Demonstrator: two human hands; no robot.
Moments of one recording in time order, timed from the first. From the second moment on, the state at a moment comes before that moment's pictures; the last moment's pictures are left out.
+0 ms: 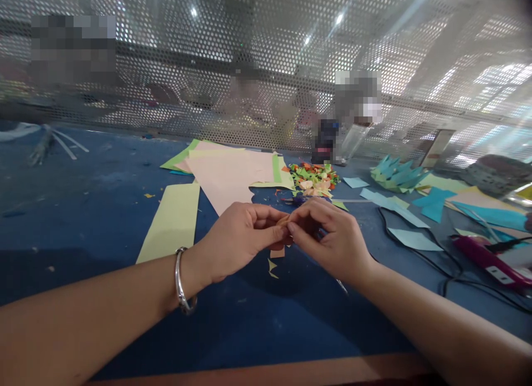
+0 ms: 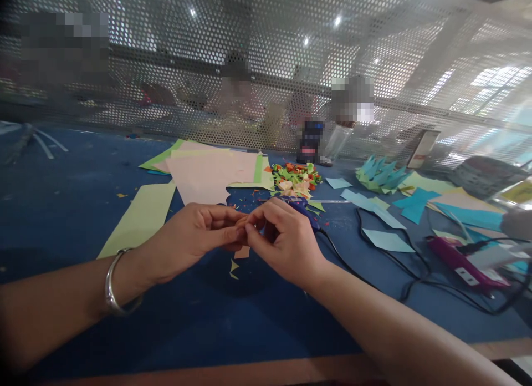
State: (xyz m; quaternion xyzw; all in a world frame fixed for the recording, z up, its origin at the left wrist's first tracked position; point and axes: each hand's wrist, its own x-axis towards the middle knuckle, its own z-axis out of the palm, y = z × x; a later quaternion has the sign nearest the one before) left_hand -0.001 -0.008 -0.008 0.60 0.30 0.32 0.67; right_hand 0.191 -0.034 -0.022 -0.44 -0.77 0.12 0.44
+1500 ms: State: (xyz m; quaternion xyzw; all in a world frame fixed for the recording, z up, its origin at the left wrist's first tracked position) left_hand 0.000 -0.006 -0.008 0.63 0.35 0.33 0.61; right_hand 0.191 -0.035 -0.023 -0.42 -0.79 0.05 0.44
